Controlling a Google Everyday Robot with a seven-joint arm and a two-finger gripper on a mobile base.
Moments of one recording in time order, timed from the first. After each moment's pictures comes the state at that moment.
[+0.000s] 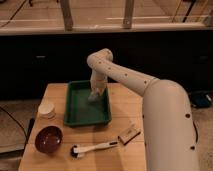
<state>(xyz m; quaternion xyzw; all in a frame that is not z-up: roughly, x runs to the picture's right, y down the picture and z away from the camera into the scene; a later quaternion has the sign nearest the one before) -0.036 0.024 0.869 -0.23 -0.24 -0.55 0.76</state>
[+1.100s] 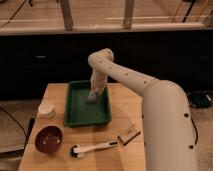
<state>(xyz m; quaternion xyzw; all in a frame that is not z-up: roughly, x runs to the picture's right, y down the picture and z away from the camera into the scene) -0.040 0.025 0.872 -0.23 -0.26 -0.56 0.75</state>
